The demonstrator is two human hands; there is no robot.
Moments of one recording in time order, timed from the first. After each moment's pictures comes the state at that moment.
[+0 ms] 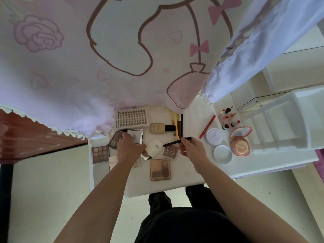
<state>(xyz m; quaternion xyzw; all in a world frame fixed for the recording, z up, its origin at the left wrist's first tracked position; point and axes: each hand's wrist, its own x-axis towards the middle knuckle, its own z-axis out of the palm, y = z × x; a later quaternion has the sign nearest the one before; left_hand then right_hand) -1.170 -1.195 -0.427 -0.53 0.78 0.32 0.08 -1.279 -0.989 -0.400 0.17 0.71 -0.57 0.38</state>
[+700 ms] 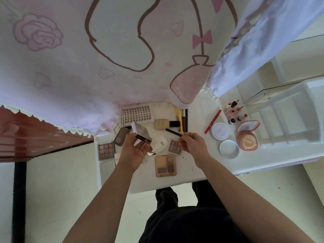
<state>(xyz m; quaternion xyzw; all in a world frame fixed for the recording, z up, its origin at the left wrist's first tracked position) -1.150 -1.185 -0.397 -0.51 0.19 0.83 -0.08 -1.276 -1.000 -0.411 0.20 0.67 -0.59 0.41</state>
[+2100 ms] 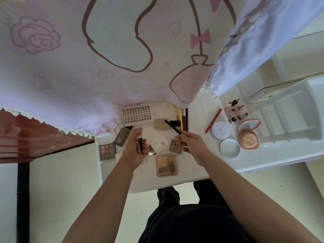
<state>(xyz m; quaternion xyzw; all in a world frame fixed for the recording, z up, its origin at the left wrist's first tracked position) -1.163 -1.191 -0.400 -0.54 0.29 0.79 -0.01 -1.282 -1.002 -0.399 0.14 0.65 -0.57 0.47</state>
